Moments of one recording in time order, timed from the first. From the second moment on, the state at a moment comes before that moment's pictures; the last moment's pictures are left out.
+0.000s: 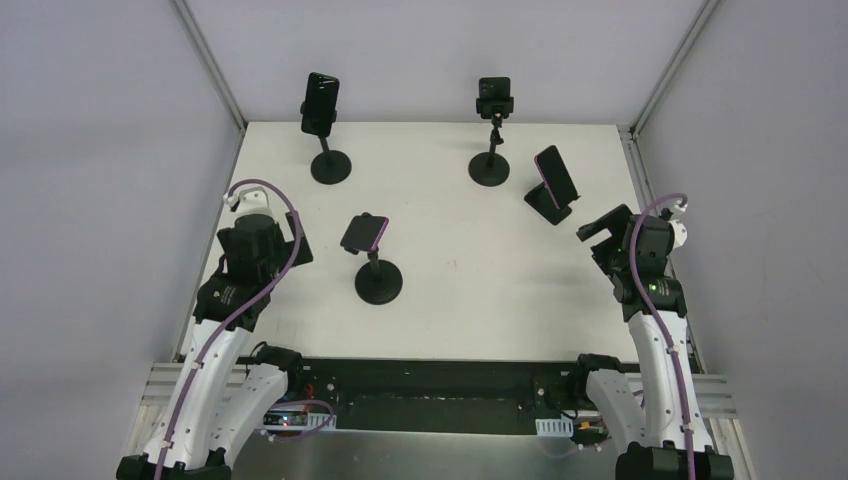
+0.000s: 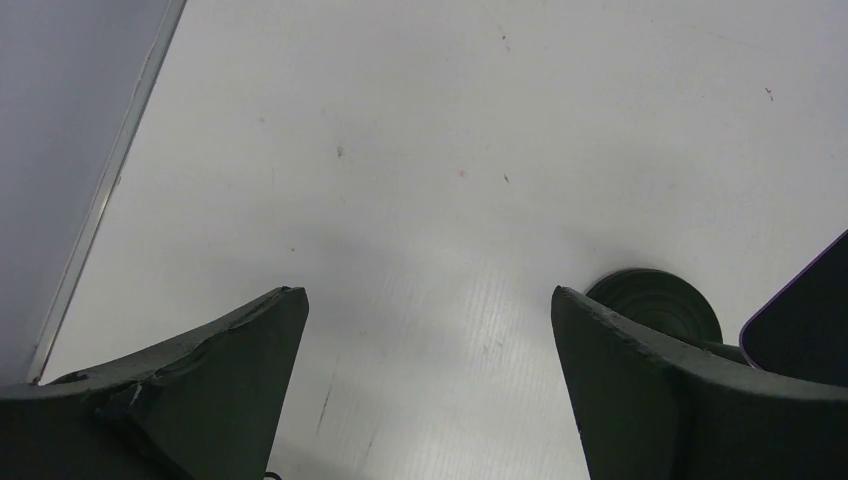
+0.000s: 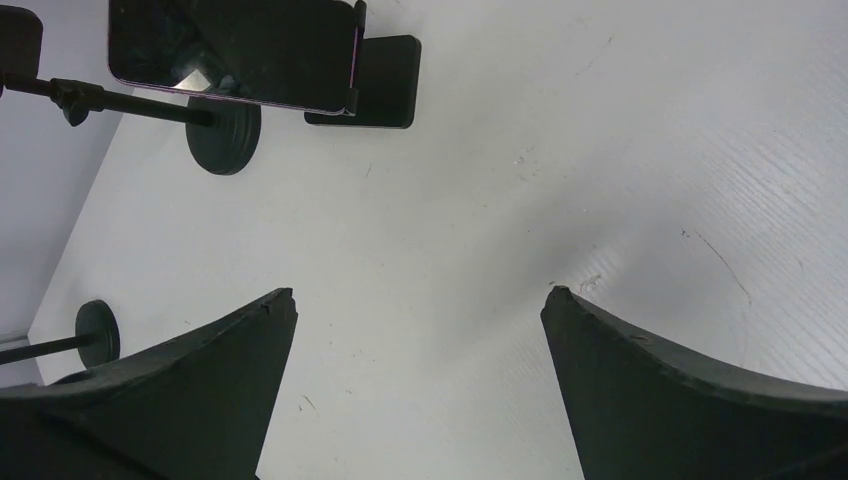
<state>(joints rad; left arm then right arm) -0.19 0.68 0.82 -0.73 -0.40 -0.29 -0.07 0.77 0.75 -0.62 0.14 0.80</state>
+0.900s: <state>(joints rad) -0.19 0.66 0.82 -0.74 -0.45 -0.29 -0.09 0.79 0.78 -0.65 0.13 0.82</state>
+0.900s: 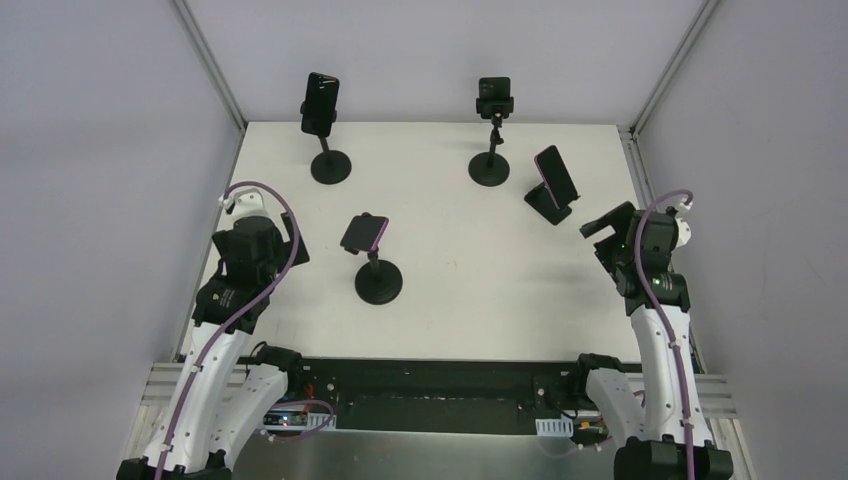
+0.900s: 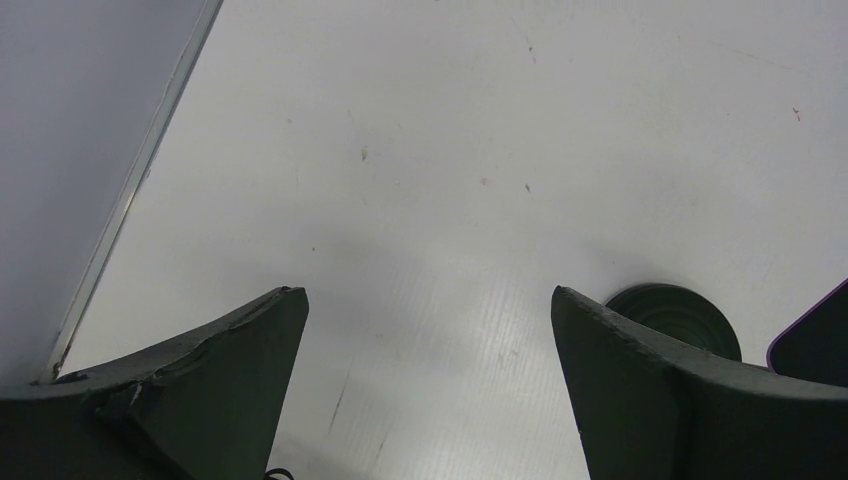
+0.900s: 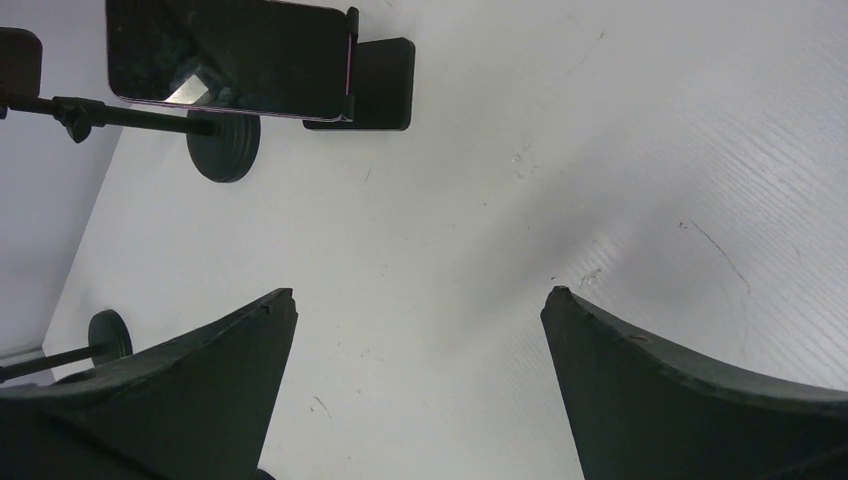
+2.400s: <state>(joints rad) -0.17 0.65 0.84 -0.74 -0.31 -0.31 0.76 1.09 0.98 -0.35 -0.09 0.49</state>
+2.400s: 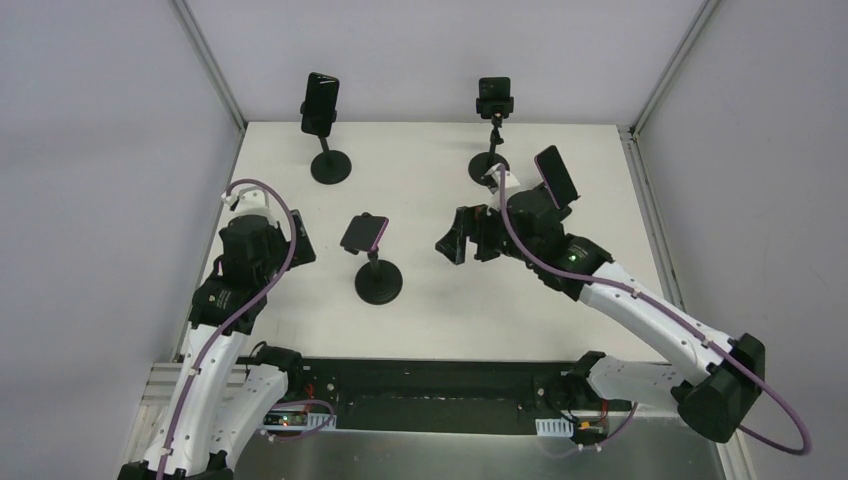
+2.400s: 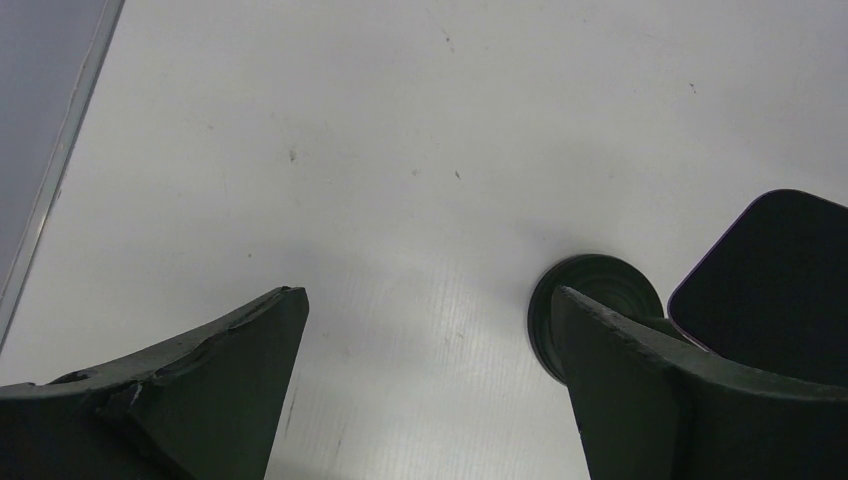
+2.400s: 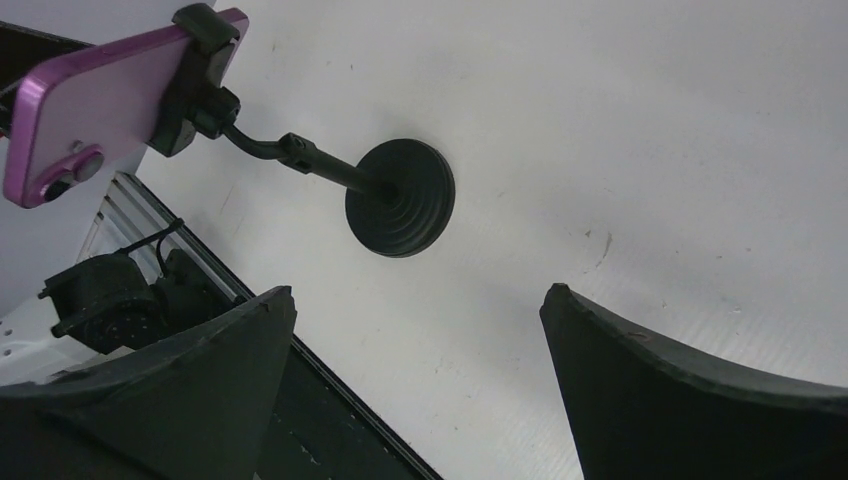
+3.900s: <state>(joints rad) -0.17 0.66 0.84 -0.71 -0.23 -0.29 0.82 1.45 0.82 0.37 -0.34 0.29</state>
